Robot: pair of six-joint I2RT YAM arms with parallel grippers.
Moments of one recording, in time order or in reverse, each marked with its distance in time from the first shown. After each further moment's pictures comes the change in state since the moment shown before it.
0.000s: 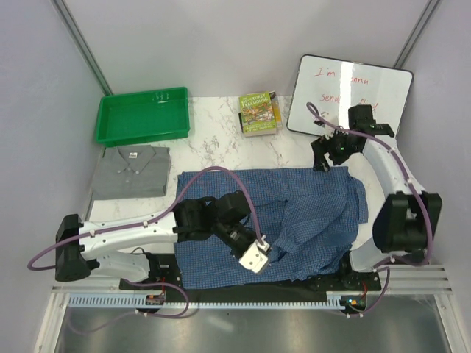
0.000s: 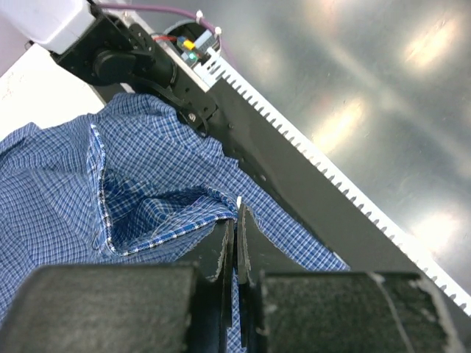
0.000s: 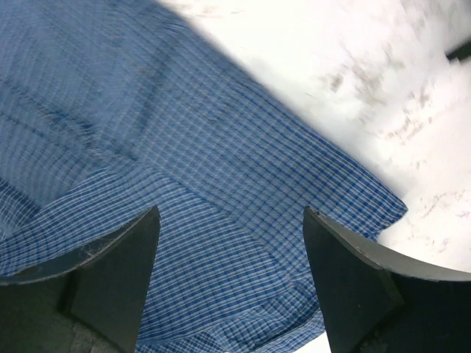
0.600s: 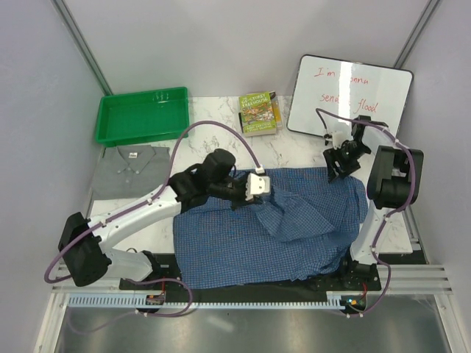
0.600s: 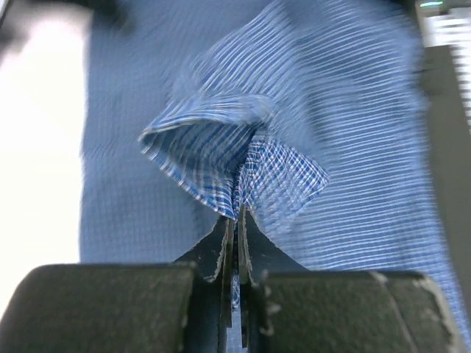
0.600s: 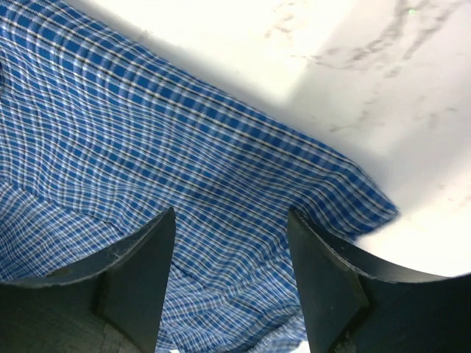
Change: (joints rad) left arm 0.352 0.079 0.036 0.146 -0.179 -0.293; right arm -0.184 0.522 0.171 -0.088 0.116 -0.047
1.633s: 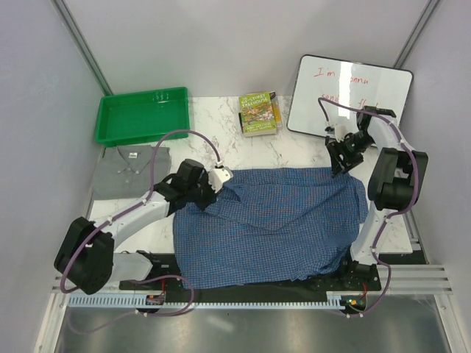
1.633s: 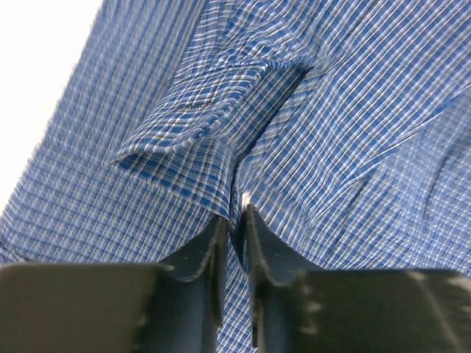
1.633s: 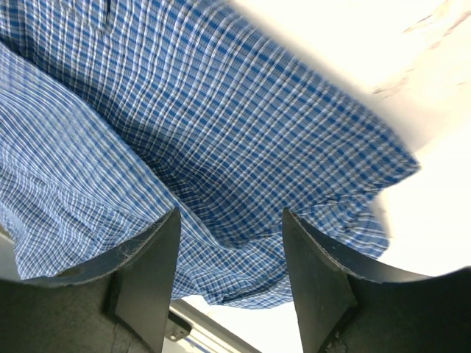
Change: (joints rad) left arm 0.354 -0.062 -0.366 0.085 -0.296 -0.134; right arm -0.010 -0.010 0.161 -0.261 -0.064 -0.096
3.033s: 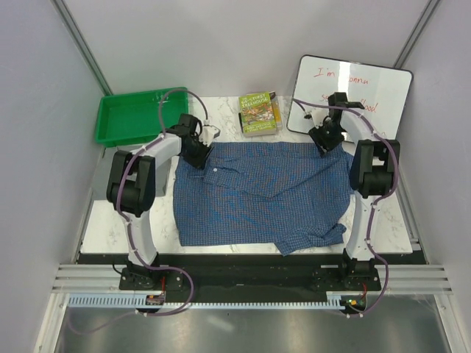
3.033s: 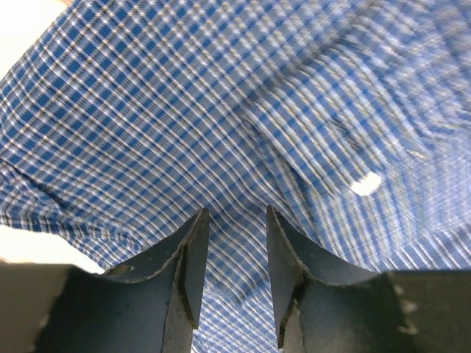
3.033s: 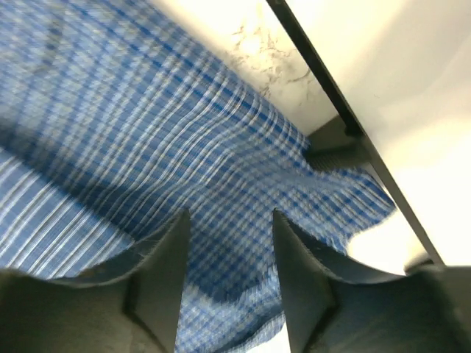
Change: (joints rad) left arm 0.309 0.740 0.702 -0.274 -0.077 0.019; right arm 0.174 0.220 0.226 0.302 0.280 0.061
